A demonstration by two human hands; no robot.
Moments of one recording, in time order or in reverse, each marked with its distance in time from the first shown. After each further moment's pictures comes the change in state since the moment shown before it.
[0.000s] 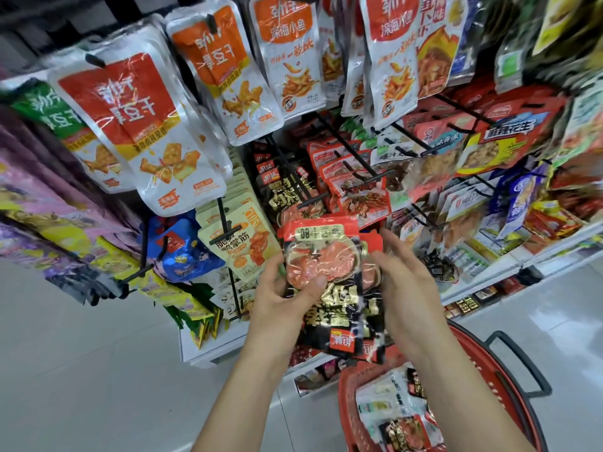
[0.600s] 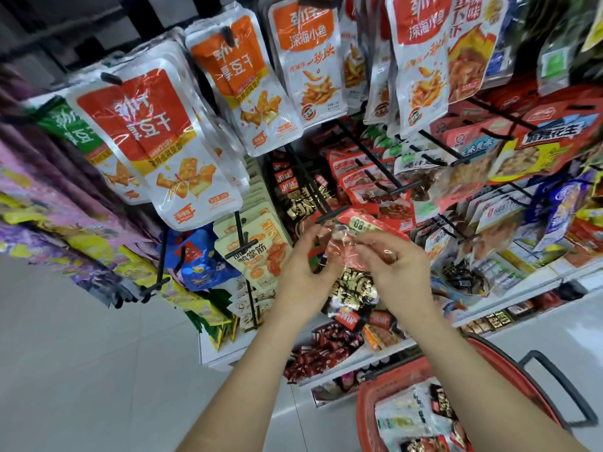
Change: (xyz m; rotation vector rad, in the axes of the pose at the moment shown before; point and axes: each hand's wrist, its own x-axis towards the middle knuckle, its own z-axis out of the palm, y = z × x) left_hand 0.063 0.012 0.008 0.553 -0.045 0.235; right_hand 0.065 0.024 0.012 -0.599 0.004 -0.541
